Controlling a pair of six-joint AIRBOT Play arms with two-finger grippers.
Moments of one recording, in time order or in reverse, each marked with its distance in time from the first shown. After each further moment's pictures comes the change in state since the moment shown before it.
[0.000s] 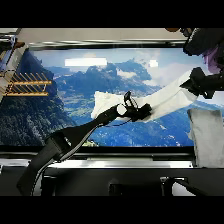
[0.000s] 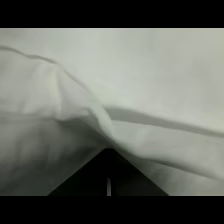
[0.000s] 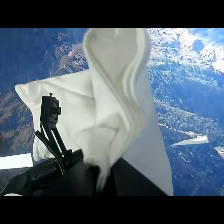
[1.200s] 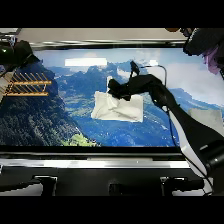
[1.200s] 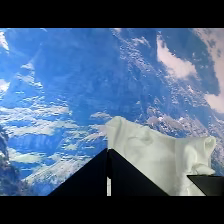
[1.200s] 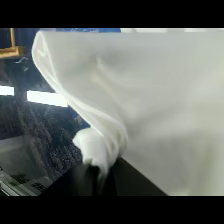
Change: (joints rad) left arm 0.893 0.770 0.024 0.612 -0.825 0.148; right arm 0.739 -0.359 0.000 0.119 0.558 0.154
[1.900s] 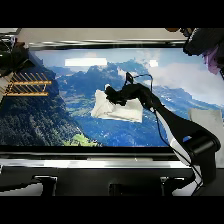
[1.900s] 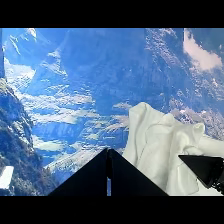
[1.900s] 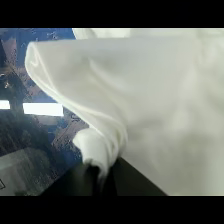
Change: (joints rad) left arm 0.032 0.002 -0.038 0.019 -0.029 0.021; right arm 0.031 -0.133 0.000 -0.002 0.129 0.046
